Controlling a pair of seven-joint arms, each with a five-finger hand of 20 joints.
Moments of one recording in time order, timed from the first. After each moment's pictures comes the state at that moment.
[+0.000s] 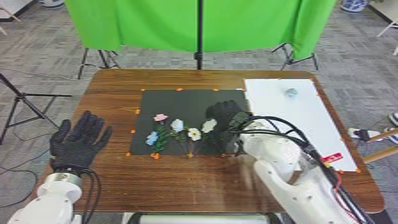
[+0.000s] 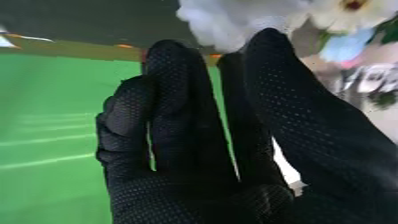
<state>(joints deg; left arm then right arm) 120.5 -69.1 -99.8 -119.6 2.2 16.5 6.1 -81.2 -63.5 59.3 -106.2 -150.5 -19.5 6.9</state>
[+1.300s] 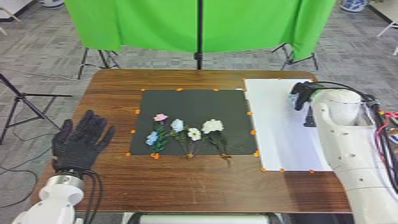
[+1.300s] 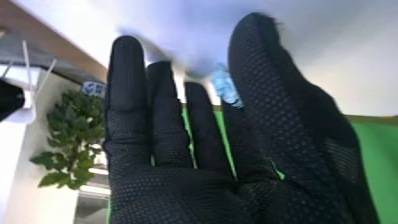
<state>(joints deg) 121.5 -69.2 -99.3 -119.4 3.7 12.4 6.3 -65.4 -67.1 85.9 -74.1 -161.2 -34.7 4.3</state>
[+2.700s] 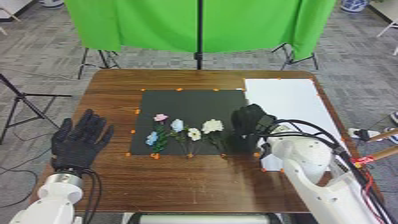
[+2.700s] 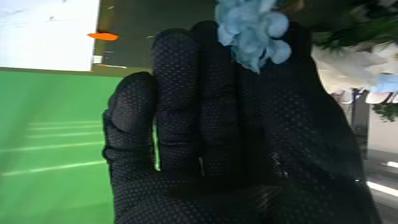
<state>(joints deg) 121.1 -69.3 -99.6 -120.1 4.5 14.2 5.7 -87.7 -59.4 70.3 -104.8 -153.7 -18.2 -6.2</state>
